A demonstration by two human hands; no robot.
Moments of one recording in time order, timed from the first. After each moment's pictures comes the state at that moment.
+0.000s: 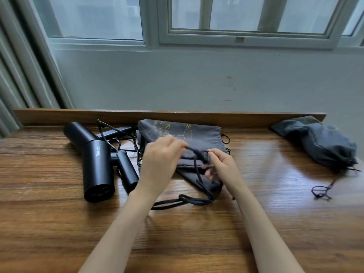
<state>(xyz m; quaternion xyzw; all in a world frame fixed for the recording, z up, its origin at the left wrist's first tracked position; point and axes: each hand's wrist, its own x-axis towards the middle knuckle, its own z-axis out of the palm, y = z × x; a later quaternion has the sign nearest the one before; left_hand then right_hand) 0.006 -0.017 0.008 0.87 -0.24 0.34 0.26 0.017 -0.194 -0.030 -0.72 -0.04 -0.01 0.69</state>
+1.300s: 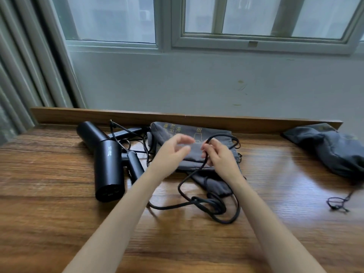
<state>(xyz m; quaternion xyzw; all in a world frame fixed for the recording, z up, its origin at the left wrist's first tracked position) 0.022 -0.012 0.022 0.81 -0.15 0.03 0.57 0.048 -0.167 -0.015 -0.81 -0.11 -0.13 0.56</state>
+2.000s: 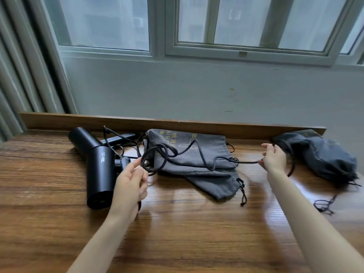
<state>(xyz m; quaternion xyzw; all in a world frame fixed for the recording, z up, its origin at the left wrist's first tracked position) -0.011 0.035 -0.024 0.59 0.00 0.09 0.81 0.078 -0.301 -0.017 -0.71 0.27 -0.27 0.59</state>
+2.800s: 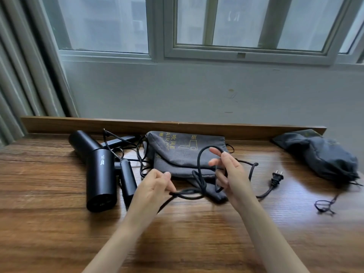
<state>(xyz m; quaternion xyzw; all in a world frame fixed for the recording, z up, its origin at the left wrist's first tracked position) -0.028 0.011 -0.019 0.79 -0.12 0.09 0.60 0.005 -0.189 -0.008 -0.58 -0.03 -0.04 0.81</state>
